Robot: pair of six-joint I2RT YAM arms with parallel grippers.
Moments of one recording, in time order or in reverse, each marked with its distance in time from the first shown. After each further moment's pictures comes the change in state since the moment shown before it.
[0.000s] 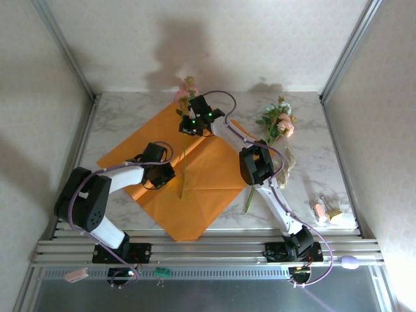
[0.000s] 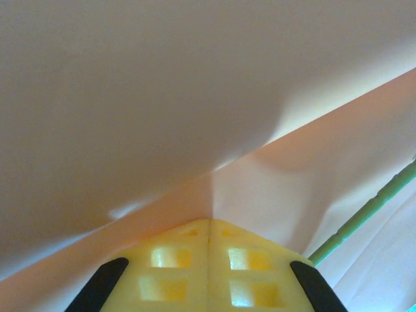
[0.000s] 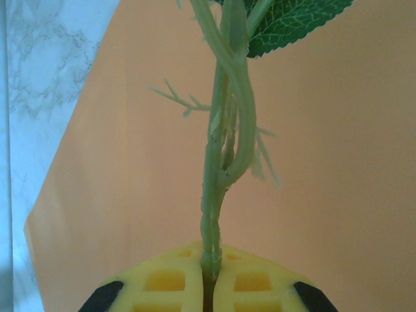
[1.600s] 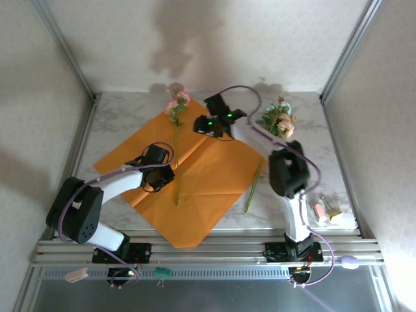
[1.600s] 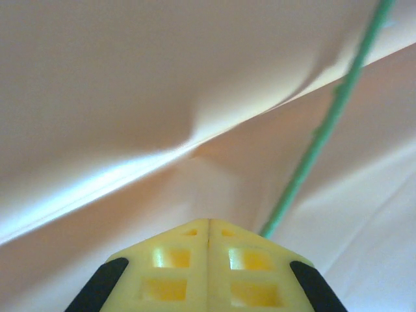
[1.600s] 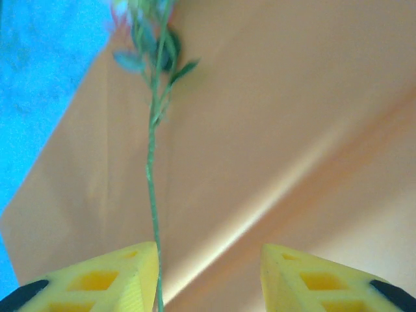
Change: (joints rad) left arm -0.061 -0.112 0.011 -0.116 -0.103 -0.007; right arm -0.028 -0.691 -0.773 0.111 0.269 -0.033
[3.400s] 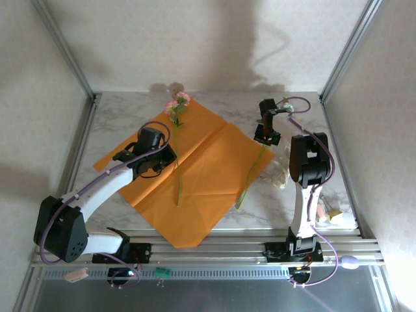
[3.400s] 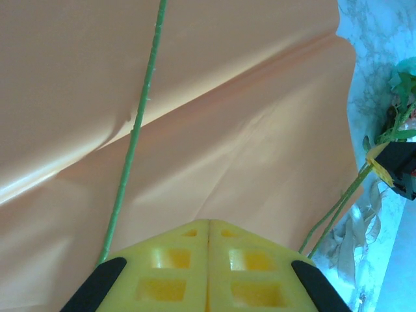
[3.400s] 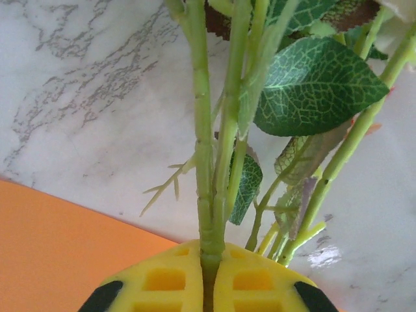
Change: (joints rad) left arm -0.013 -0.158 0.179 -0.084 0.010 -0.003; right arm -0.405 0.100 -0.113 -0.258 0.215 -0.154
